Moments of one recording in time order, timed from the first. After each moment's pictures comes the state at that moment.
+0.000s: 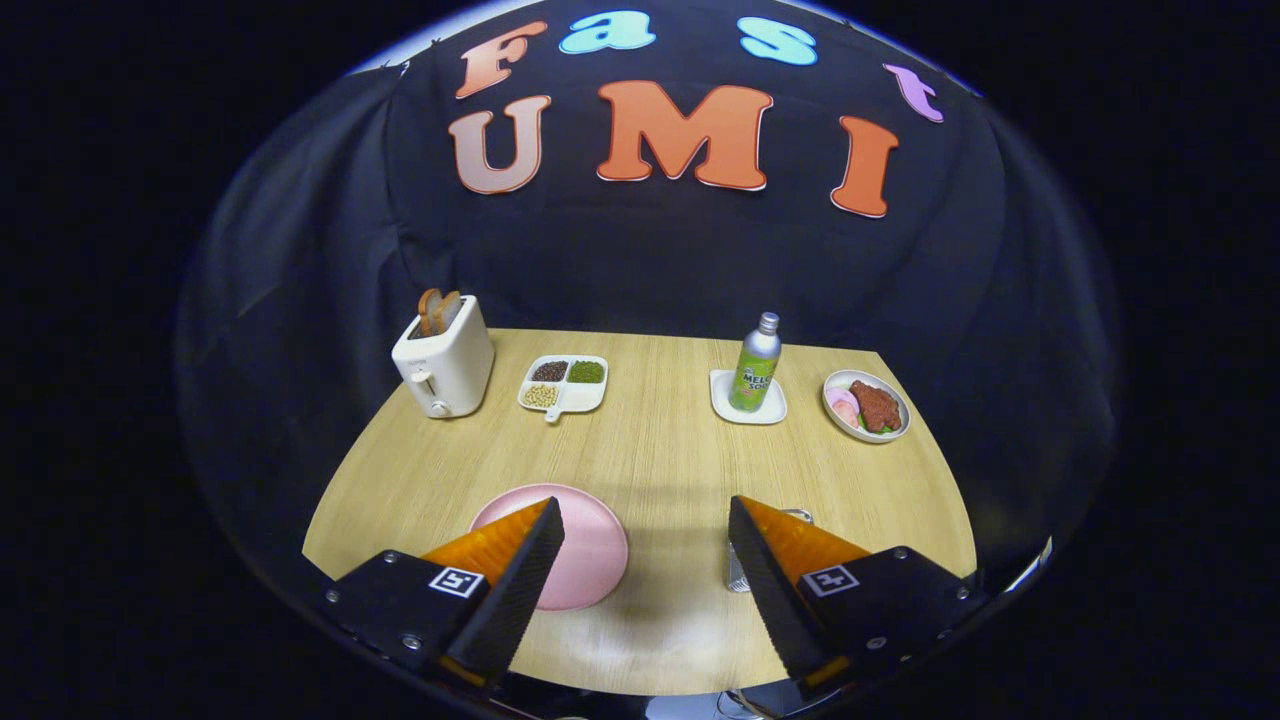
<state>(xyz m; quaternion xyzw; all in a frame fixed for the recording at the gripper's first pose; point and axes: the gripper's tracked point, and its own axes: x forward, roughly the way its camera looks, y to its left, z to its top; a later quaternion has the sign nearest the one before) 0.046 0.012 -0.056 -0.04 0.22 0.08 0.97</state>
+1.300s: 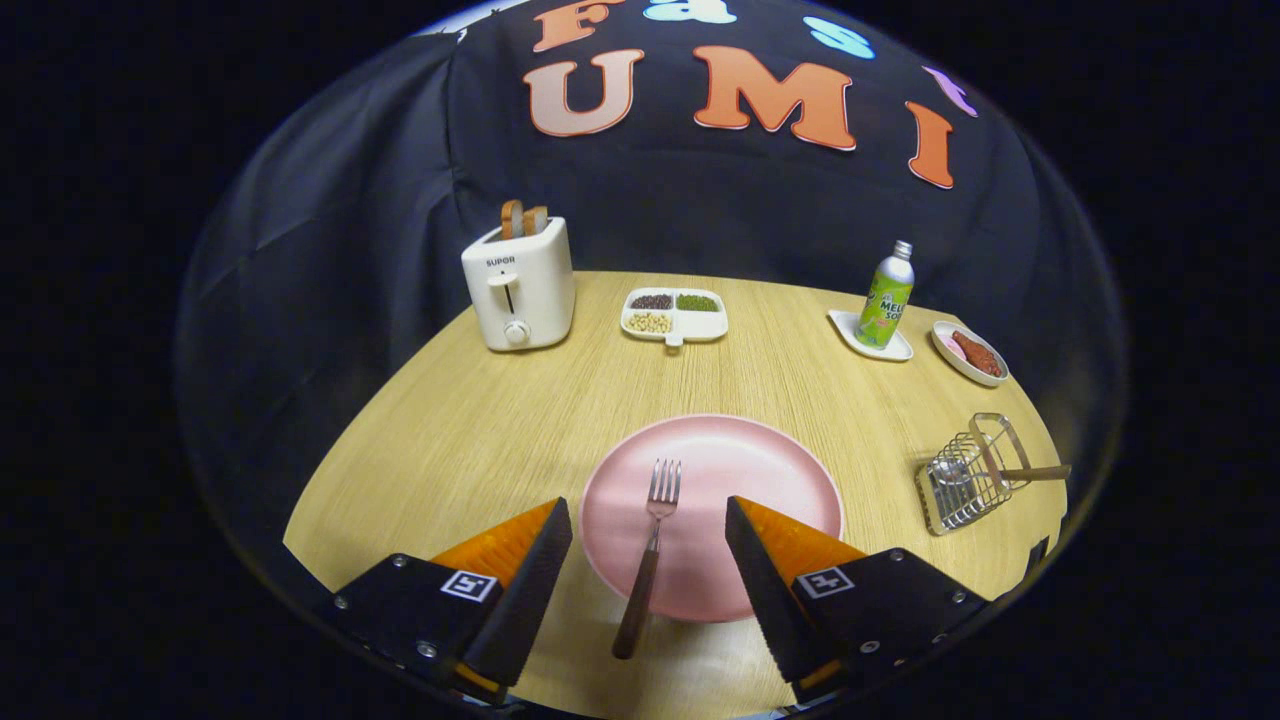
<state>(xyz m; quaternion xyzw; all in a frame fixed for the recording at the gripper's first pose) 0.042 0.159 -0.221 -0.05 0.26 0.10 0.96</state>
